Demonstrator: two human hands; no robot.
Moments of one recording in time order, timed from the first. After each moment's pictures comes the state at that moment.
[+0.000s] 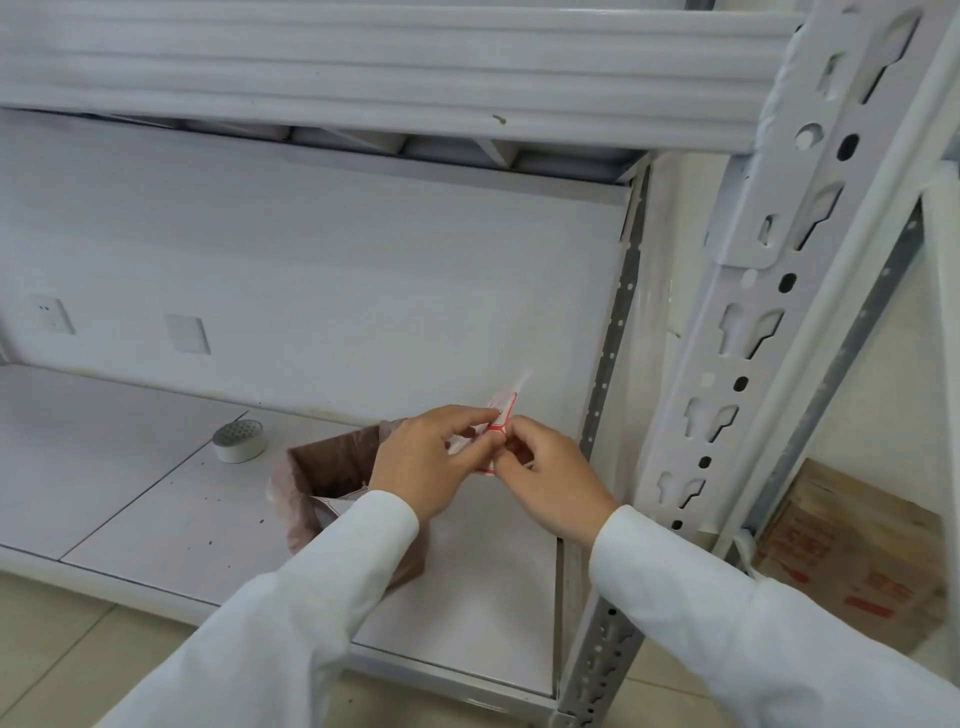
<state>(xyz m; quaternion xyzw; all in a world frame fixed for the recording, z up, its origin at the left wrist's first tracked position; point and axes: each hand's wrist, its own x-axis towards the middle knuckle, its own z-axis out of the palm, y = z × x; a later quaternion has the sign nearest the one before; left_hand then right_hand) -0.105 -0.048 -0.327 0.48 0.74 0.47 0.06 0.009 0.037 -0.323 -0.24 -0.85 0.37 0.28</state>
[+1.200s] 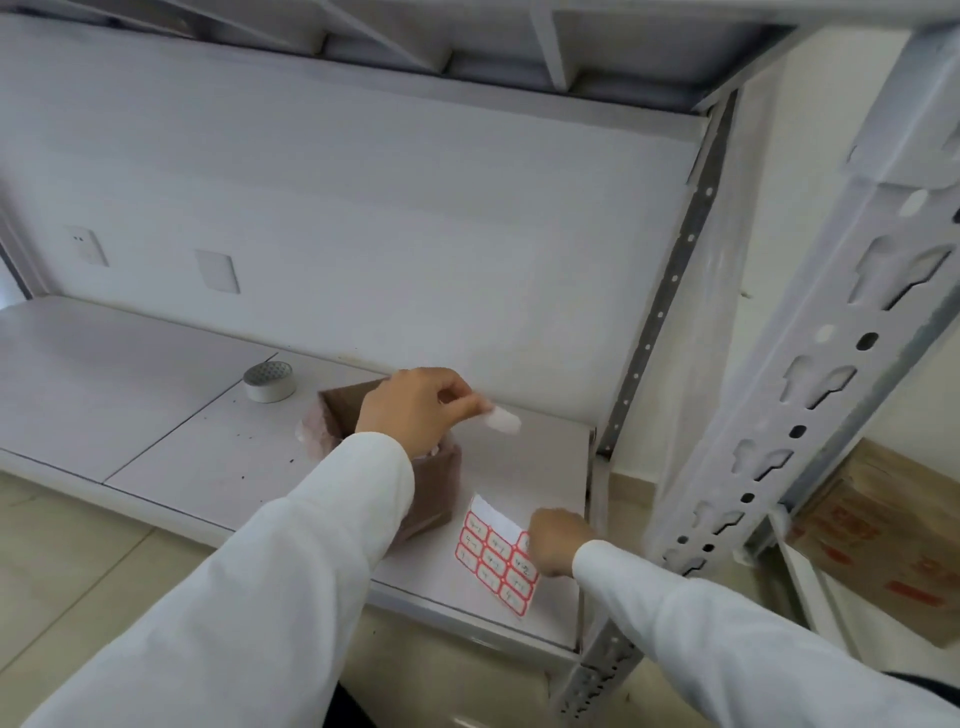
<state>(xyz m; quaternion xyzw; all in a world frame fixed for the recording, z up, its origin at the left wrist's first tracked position) -0.156 -0.054 -0.346 0.41 0.84 0.34 0.08 -0.018 0.056 -0.455 -0.37 -0.90 0.14 -0.19</state>
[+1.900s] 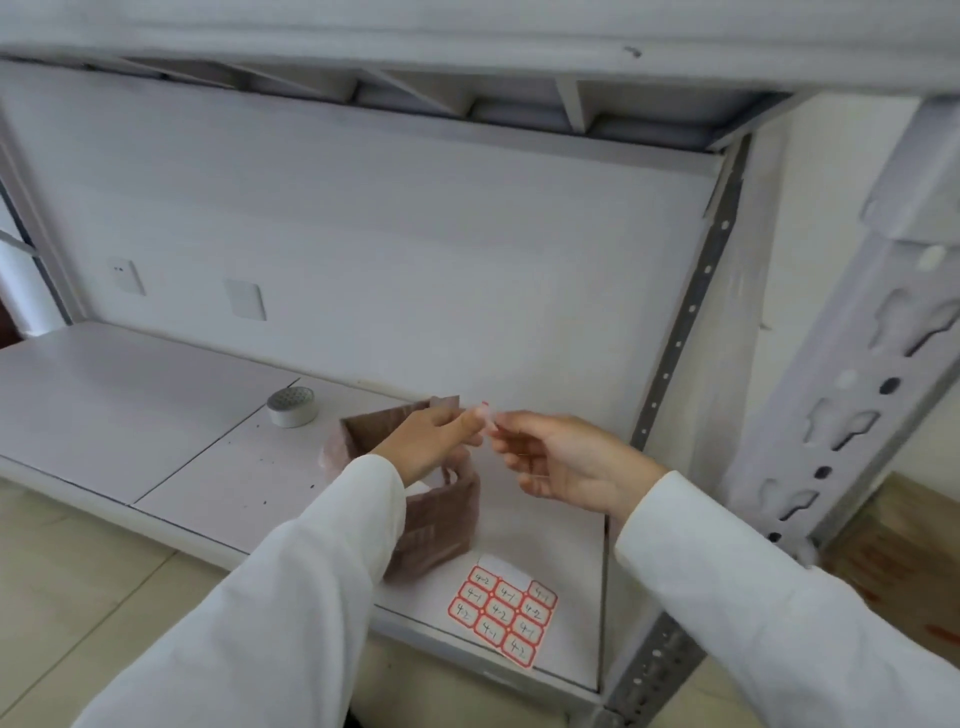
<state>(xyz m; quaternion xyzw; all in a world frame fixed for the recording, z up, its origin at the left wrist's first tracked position) -0.177 -0.059 -0.356 0.38 0.74 0.46 0.31 -0.045 0.039 -0.324 -0.31 -0.62 0.72 0.05</state>
